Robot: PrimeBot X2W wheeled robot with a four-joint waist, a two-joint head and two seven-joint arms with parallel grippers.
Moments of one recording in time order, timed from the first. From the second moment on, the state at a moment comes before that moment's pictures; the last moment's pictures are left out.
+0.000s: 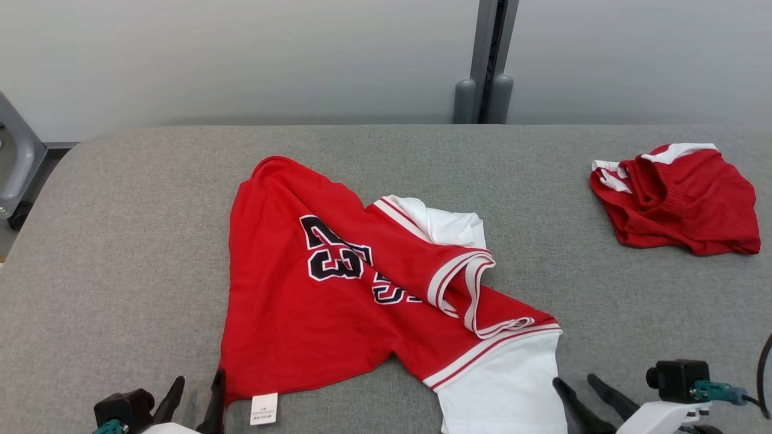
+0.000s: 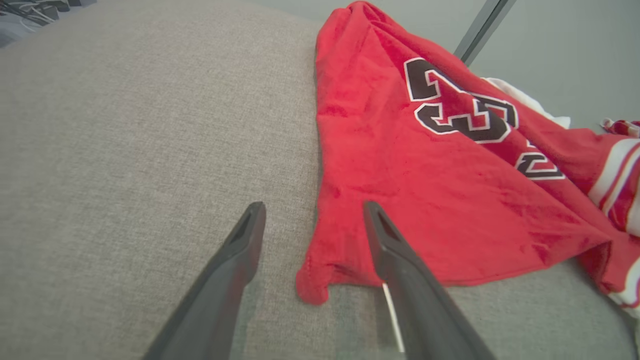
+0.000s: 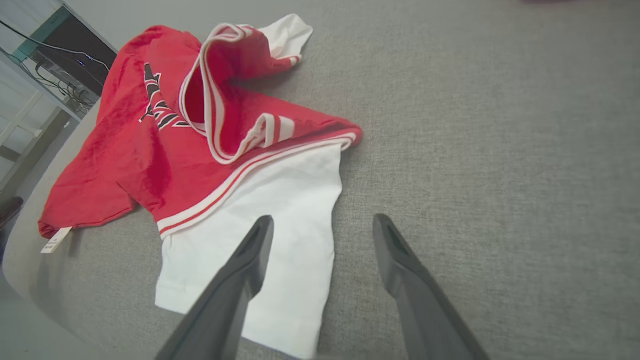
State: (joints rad) left arm 0.06 0.14 -0.09 0.33 -0.47 0.00 -0.07; right arm 0.01 -0.25 0.30 0.24 0.64 0.13 0.11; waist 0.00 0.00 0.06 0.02
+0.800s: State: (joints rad) left arm 0.08 0.19 -0.16 0.29 -0.50 -0.01 0.16; right arm 0.04 -0.25 0.34 0.18 0.77 0.13 0.40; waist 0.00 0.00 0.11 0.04
